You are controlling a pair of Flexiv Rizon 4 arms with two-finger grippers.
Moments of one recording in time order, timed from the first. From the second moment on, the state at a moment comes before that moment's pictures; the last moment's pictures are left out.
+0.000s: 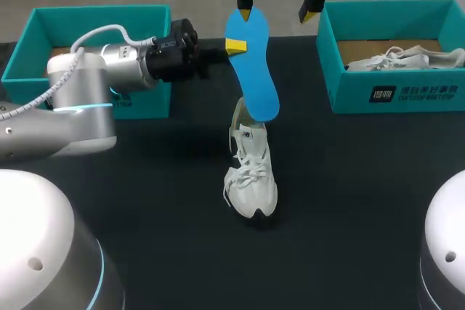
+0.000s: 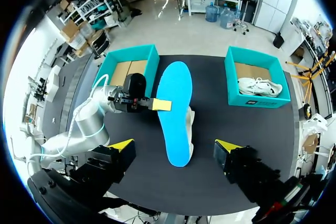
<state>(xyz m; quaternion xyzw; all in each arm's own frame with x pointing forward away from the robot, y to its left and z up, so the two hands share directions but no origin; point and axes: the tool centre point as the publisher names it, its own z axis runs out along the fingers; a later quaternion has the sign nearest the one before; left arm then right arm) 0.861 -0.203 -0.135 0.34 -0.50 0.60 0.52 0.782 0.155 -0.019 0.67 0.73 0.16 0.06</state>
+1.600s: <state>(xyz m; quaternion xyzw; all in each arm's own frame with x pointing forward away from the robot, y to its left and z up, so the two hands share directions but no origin) 0.860 -0.186 -0.136 0.41 -0.48 0.55 0.54 0.783 0.226 -0.028 0.67 0.73 0.09 0.10</state>
